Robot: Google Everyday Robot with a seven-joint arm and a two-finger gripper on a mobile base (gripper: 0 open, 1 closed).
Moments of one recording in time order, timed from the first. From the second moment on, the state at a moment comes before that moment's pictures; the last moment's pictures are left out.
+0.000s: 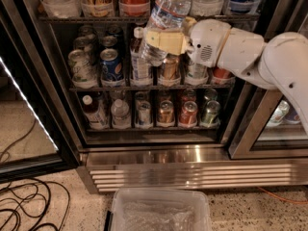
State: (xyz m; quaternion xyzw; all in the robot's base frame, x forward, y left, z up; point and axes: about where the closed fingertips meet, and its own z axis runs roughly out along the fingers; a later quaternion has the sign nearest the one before) arm 0.591 -0.030 1.029 -0.35 0.57 0.36 0.65
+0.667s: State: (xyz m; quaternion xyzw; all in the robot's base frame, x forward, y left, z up) arm 0.582 -0.025 1.026 -0.38 0.57 0.38 0.63
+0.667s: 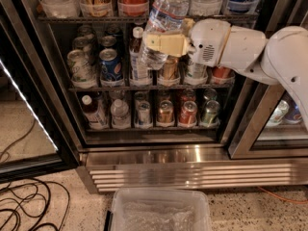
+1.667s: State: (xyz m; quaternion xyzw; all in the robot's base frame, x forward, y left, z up) arm 0.478 0.007 0.998 -0.56 0.51 0.29 0.58
